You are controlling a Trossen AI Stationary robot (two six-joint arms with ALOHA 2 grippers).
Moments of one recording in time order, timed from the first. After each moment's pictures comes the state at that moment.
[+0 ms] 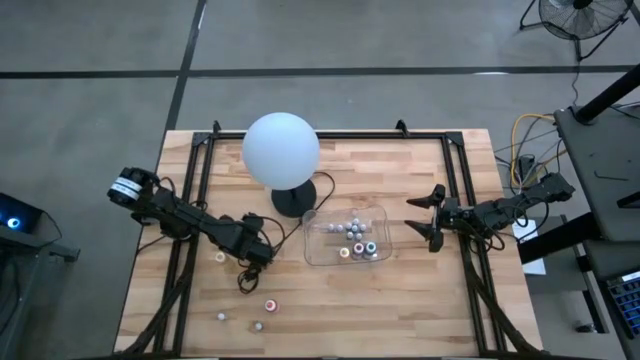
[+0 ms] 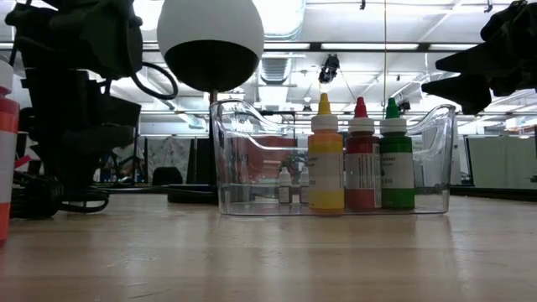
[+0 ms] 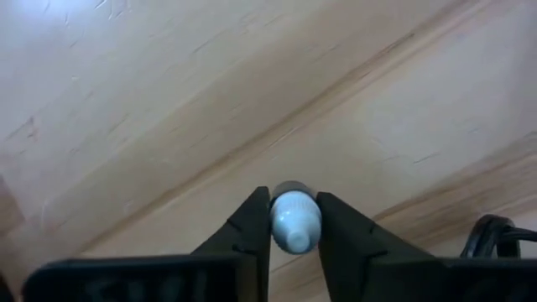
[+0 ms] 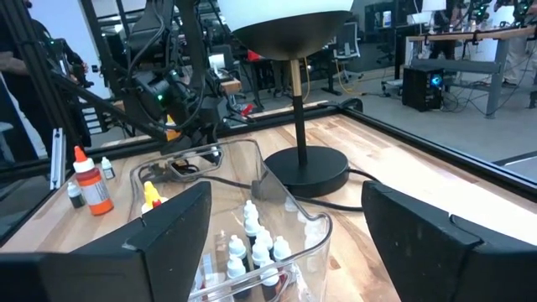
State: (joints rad) left arm -0.35 1.52 0.77 -0.86 -0.31 -1.35; right arm 0.42 0.10 0.01 0.07 0.63 0.19
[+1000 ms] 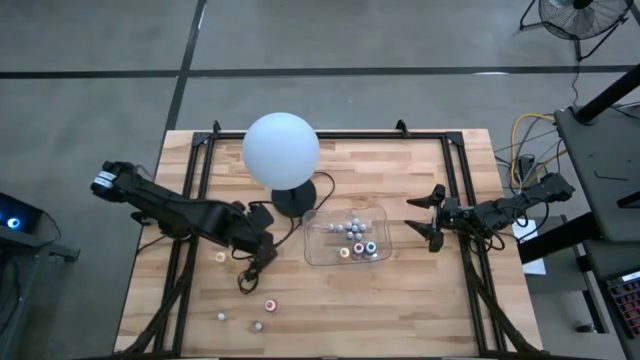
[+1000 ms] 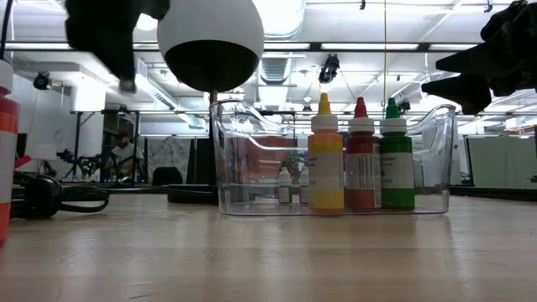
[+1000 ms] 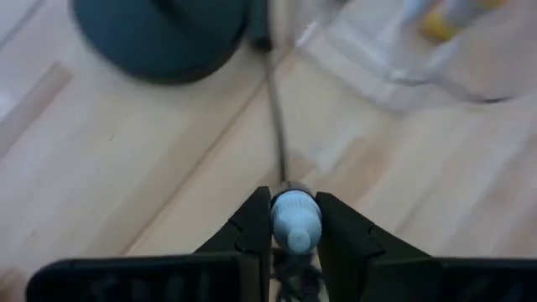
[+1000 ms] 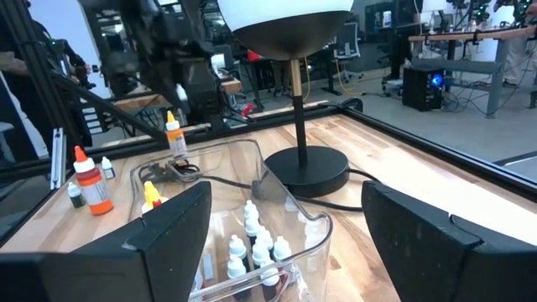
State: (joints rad) left arm -0.36 1.34 1.17 -1.08 -0.30 -1.02; right arm 0.42 0.10 0.01 0.07 0.63 0.19
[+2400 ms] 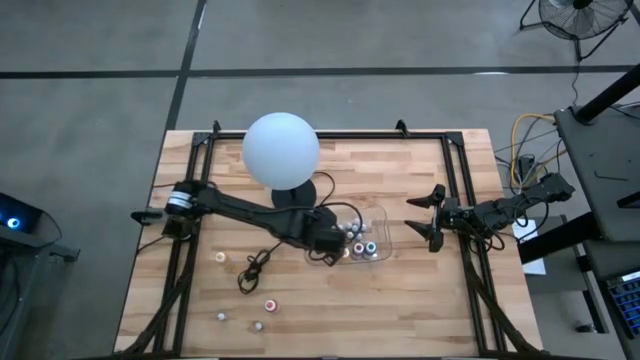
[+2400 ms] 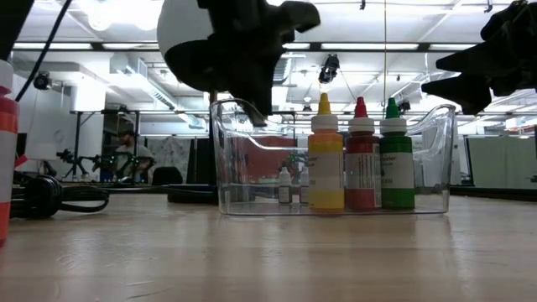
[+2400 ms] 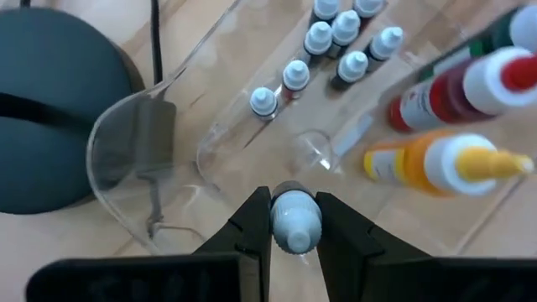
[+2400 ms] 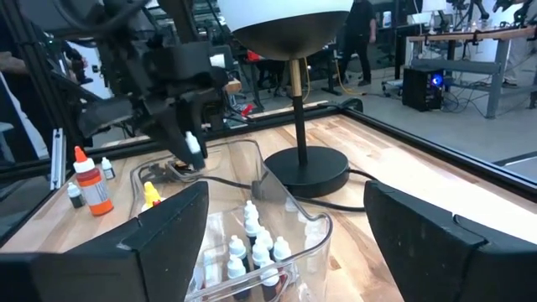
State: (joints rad) left arm -0.21 1.96 1.73 -1.05 -0.32 -0.97; right arm 0.42 0.10 0.01 0.07 0.63 0.19
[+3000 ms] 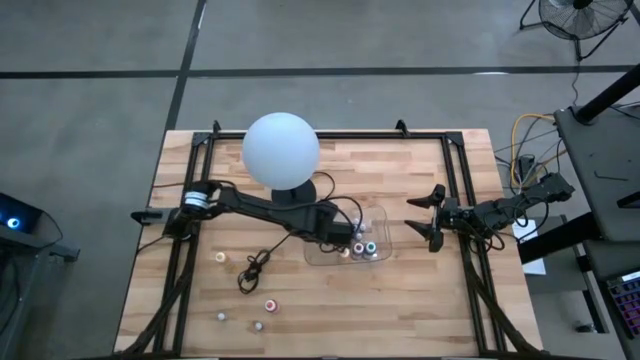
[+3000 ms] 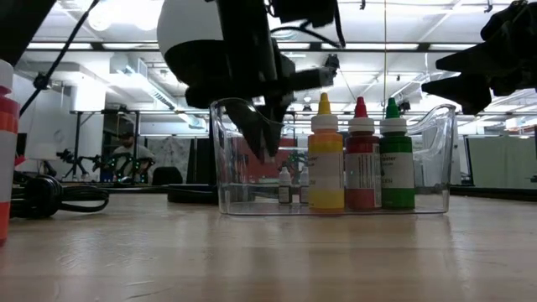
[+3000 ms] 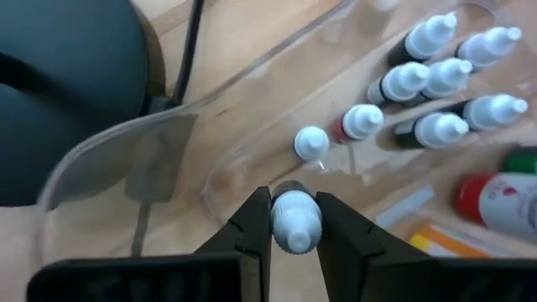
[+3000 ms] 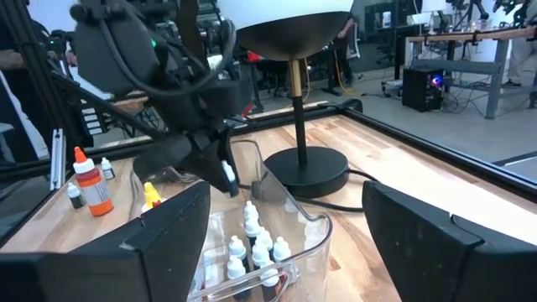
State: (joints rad) left arm -0.14 2.07 1.73 -1.01 -0.34 -1.17; right arm 0.42 0.10 0.01 0.07 0.63 0.19
